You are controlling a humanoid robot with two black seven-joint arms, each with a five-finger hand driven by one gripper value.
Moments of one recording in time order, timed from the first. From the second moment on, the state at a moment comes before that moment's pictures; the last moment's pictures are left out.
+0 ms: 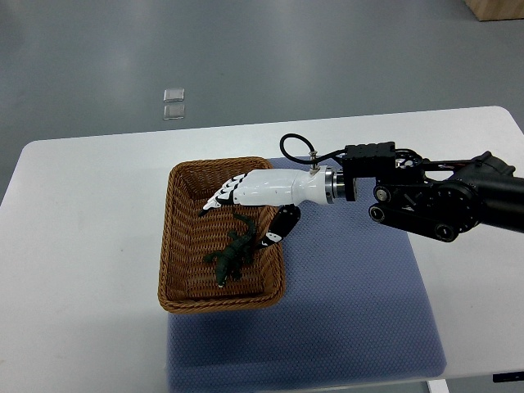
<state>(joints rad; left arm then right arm) 0.01 0.00 -0.04 -0.18 0.06 0.11 0.01 1.13 -0.25 -0.03 0.99 -1.44 -0.04 0.61</state>
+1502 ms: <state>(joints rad) 0.01 0.00 -0.05 -0.18 0.06 0.11 0.01 0.87 -0.35 0.33 0.61 -0.05 0.05 0.34</state>
